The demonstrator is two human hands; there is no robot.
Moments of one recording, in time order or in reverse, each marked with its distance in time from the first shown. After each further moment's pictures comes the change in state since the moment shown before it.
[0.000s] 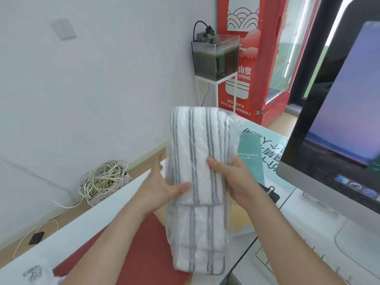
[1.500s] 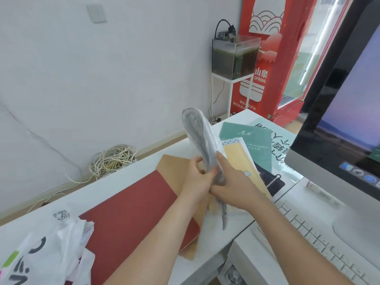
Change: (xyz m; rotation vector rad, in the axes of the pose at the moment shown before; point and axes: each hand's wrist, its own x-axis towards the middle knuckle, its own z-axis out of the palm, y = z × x) left_hand -0.044 -0.011 0.075 -0.480 0.103 -0.195; right_hand -0.078 0.016 0.023 -1.210 -0.180 0.043
